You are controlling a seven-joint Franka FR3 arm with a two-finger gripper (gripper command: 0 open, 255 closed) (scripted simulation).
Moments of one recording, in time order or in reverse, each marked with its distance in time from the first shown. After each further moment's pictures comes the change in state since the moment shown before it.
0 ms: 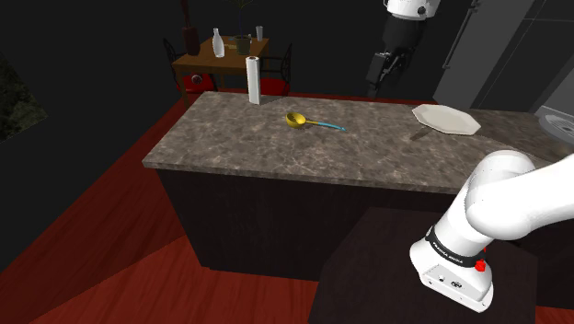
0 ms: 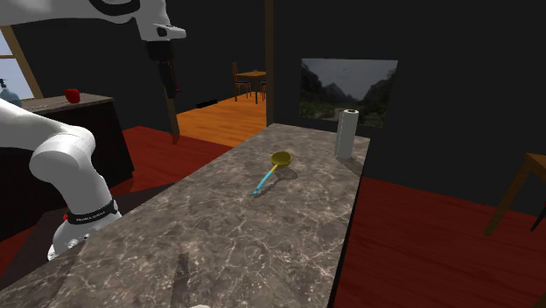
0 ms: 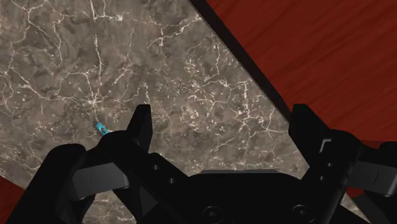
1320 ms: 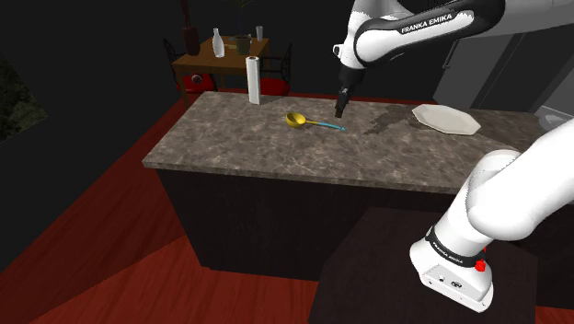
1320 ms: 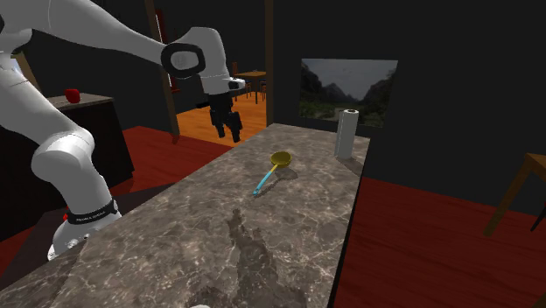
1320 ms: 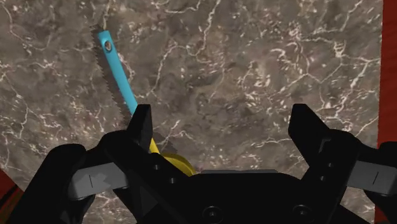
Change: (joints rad) arm 0.036 0.428 -0.244 -0.063 -0.136 0.562 -0.519
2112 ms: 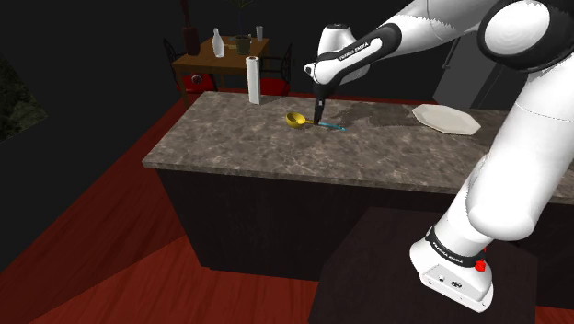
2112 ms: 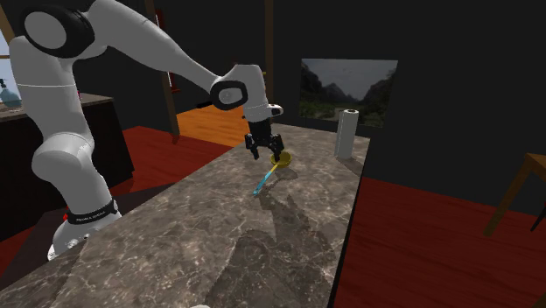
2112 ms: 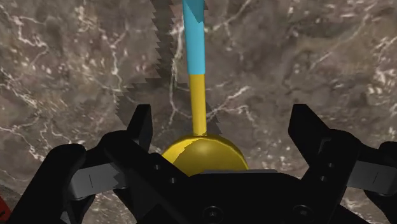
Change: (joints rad) arm 0.009 0.462 -0.067 0.240 0.117 0.267 -0.378
